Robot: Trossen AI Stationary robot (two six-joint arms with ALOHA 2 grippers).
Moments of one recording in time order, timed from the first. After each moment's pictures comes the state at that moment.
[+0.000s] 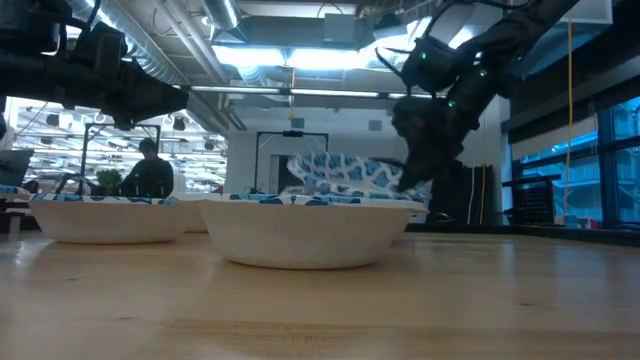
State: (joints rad) left arm 0.17 0.19 0.01 0.21 -0.31 -0.13; right arm -0.34 1.51 0.81 -0.24 -0.15 0.43
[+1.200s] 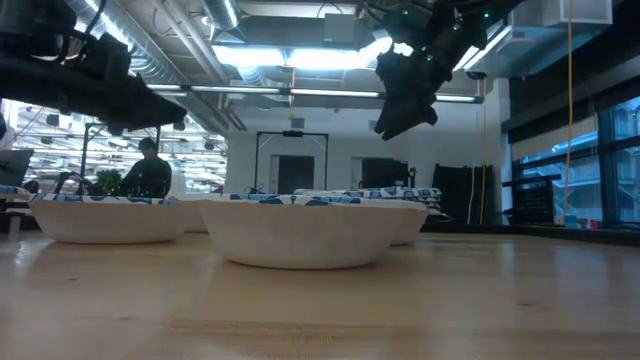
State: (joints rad) left arm 0.17 0.19 0.01 0.13 -0.41 -0.12; right arm -0.43 1.50 1.18 -0.54 -0.07 0.13
